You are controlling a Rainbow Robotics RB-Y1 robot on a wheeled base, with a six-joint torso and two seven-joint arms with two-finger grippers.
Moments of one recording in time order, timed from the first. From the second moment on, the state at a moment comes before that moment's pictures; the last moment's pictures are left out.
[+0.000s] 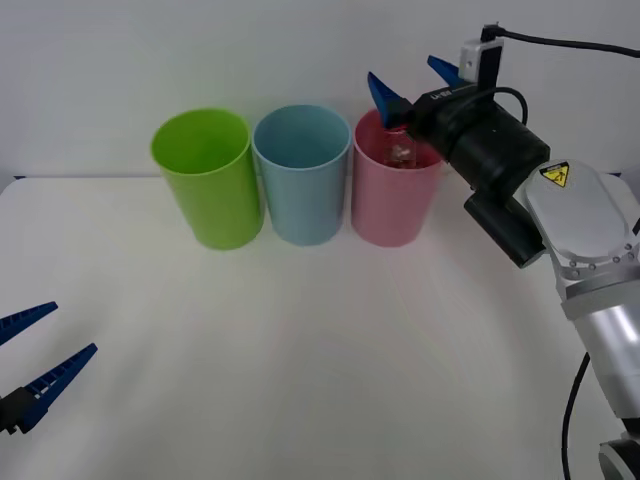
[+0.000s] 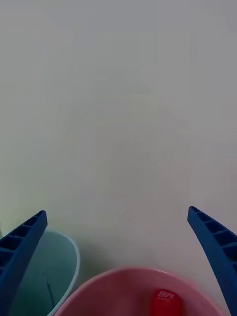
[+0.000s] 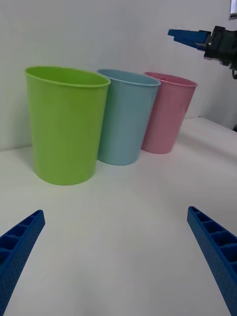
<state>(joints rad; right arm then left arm) -0.56 -0.33 0.09 -1.43 1.59 -0.31 -0.49 0.37 0.50 0.47 -1.59 -0.97 -1.21 0.00</state>
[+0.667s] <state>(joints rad) -0.29 -0.50 0.08 -1.89 1.27 -0.52 -0.50 0.37 0.50 0.47 -1.59 -0.97 -1.21 0.00</state>
